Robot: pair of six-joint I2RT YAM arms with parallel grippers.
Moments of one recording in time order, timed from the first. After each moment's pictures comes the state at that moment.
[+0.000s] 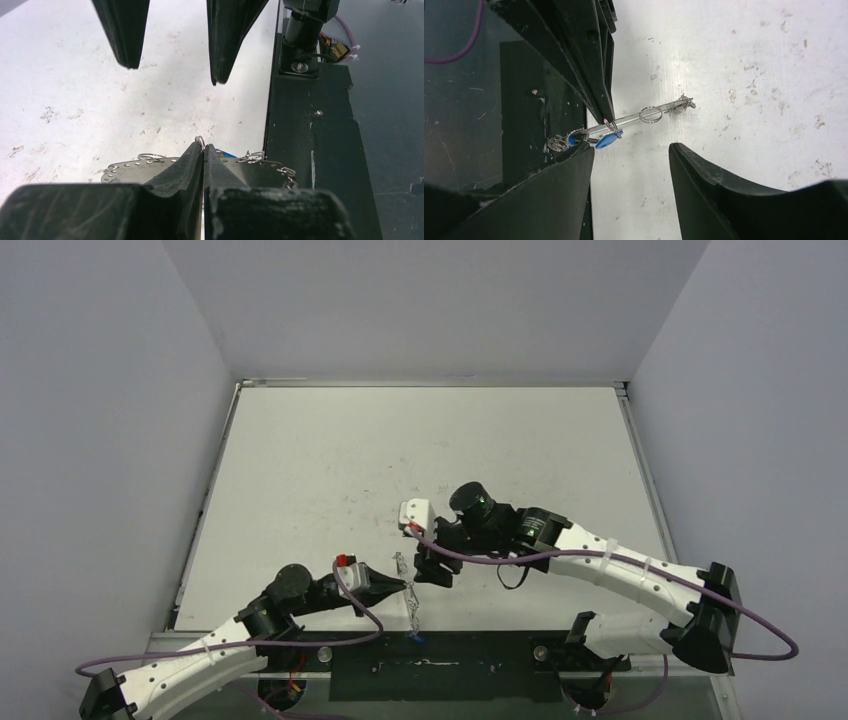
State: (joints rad) left arm -0.93 0.40 0.10 0.26 0.42 0.01; right arm 1.05 1.29 1.09 -0.53 -0.39 -0.24
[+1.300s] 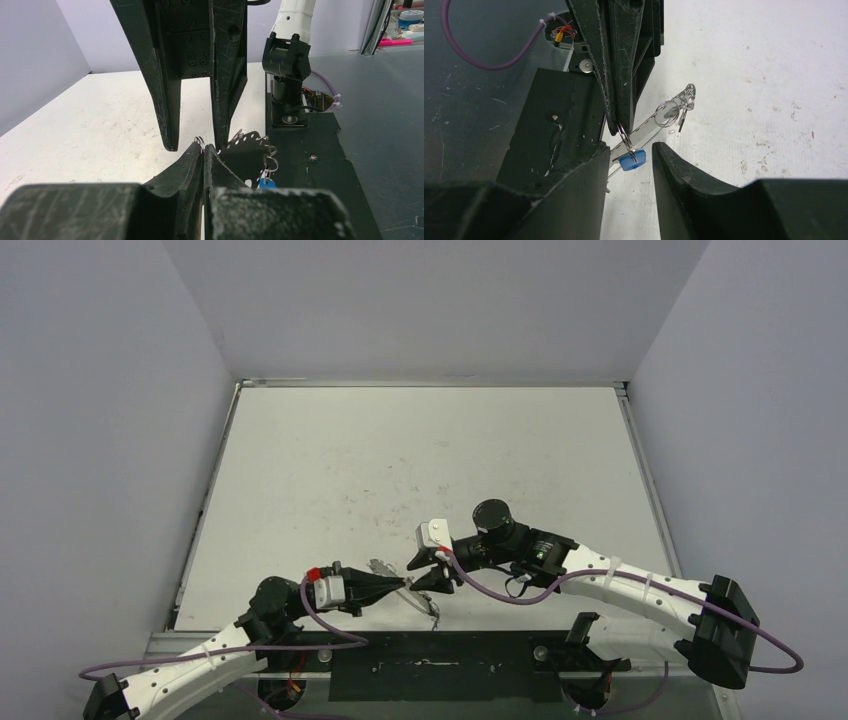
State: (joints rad) left arm -0.93 0.31 0.01 0.59 0.48 -0.01; right arm 1.00 1.12 0.74 -0.02 -0.68 -0.30
